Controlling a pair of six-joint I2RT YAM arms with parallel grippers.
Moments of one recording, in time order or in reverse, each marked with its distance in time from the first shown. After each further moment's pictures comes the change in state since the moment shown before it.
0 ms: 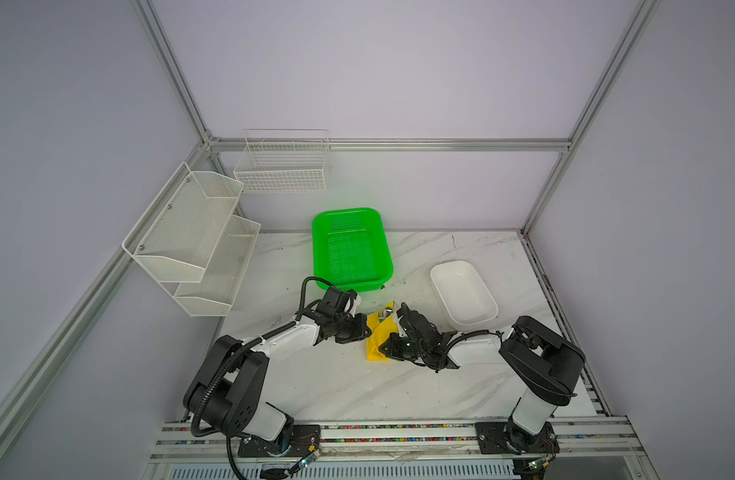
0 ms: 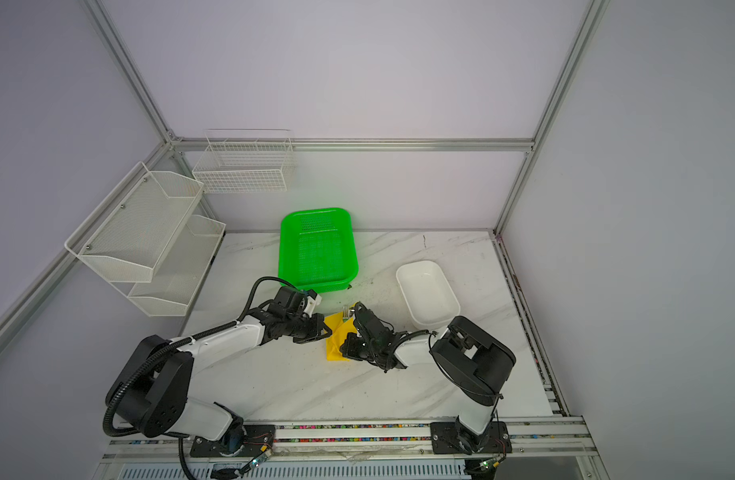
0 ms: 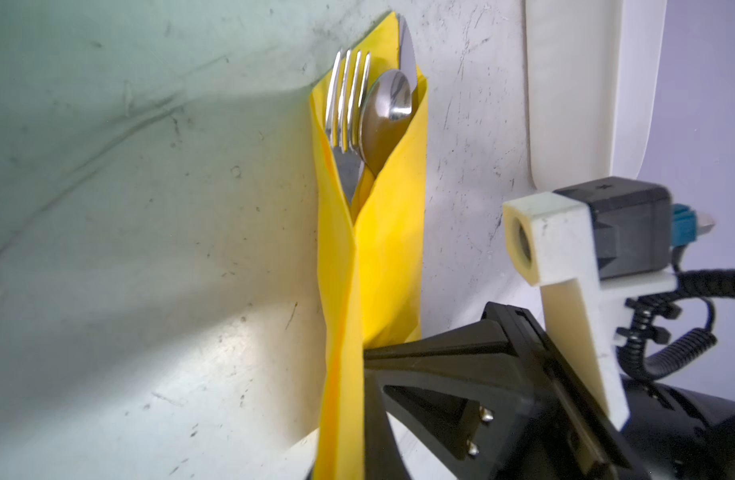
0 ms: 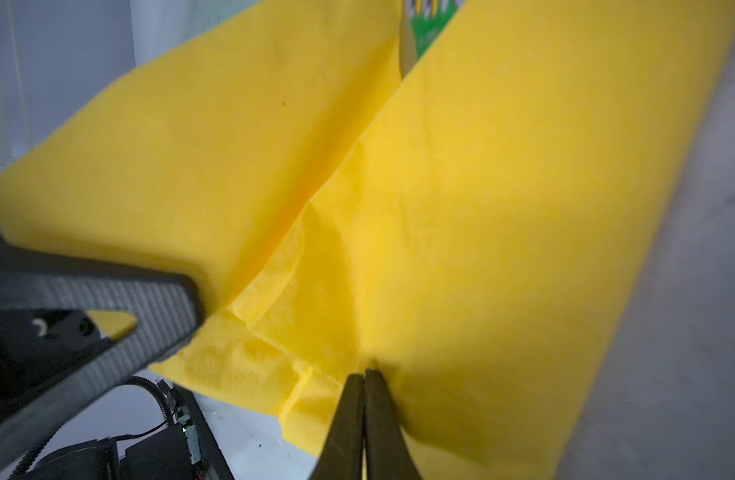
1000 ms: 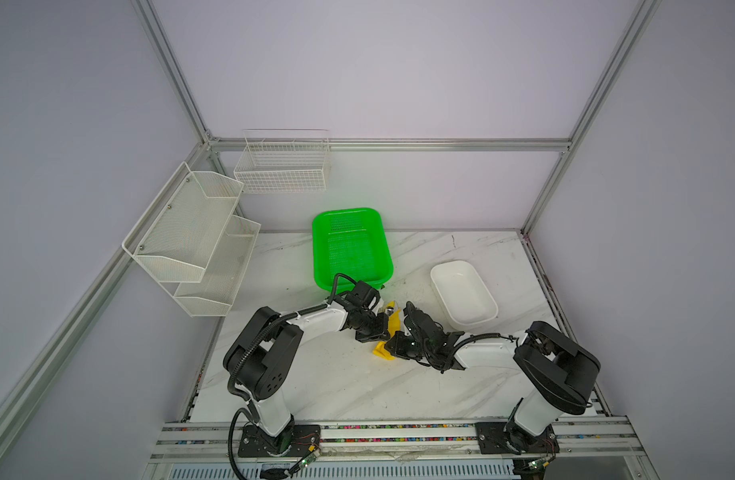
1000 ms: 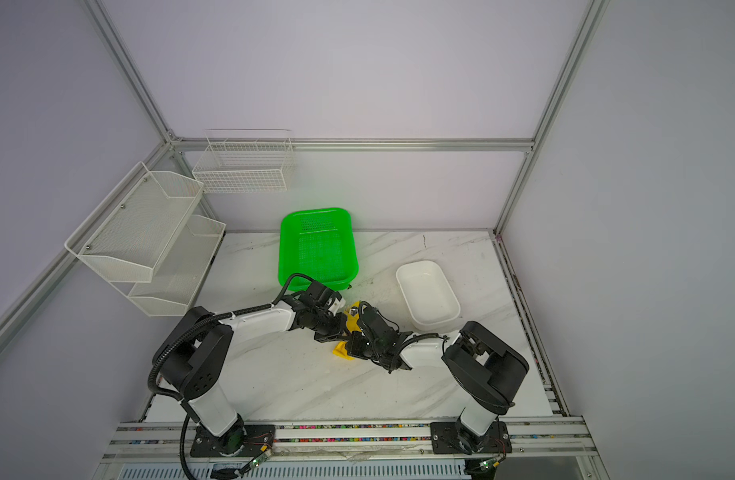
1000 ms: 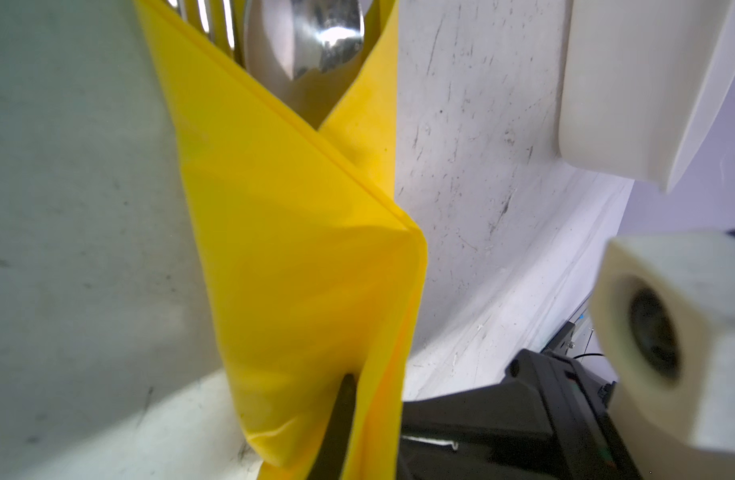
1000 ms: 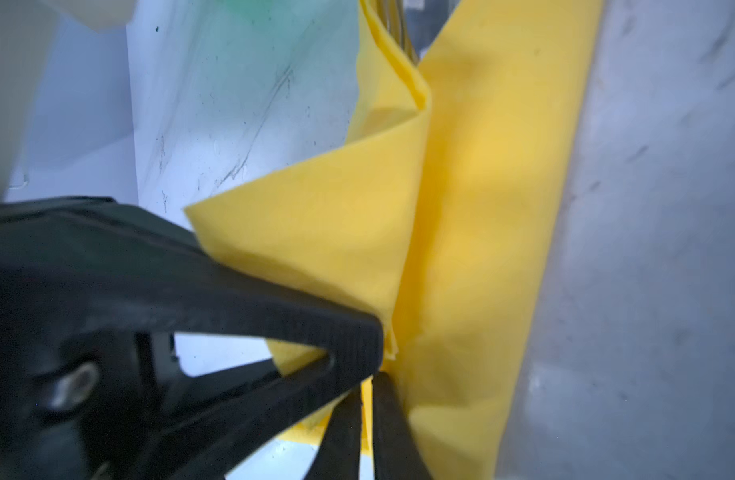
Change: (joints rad) left arm -0.121 0.257 0.208 -0.080 0.038 -0.053; right arm -0.006 -0.103 -0.035 -0.068 0.059 0.005
